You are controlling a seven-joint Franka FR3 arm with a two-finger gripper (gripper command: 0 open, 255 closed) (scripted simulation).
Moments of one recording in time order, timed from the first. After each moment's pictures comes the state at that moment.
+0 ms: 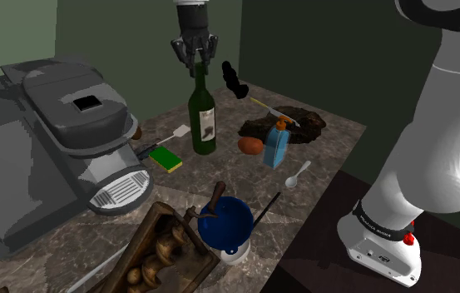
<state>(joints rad) 0.14 0.20 0.05 -1.47 0.03 1.57 0.35</state>
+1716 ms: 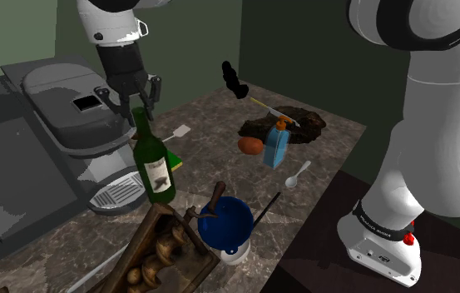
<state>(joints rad) 0.38 0.38 0.18 -1.35 0.00 1.65 0.71</state>
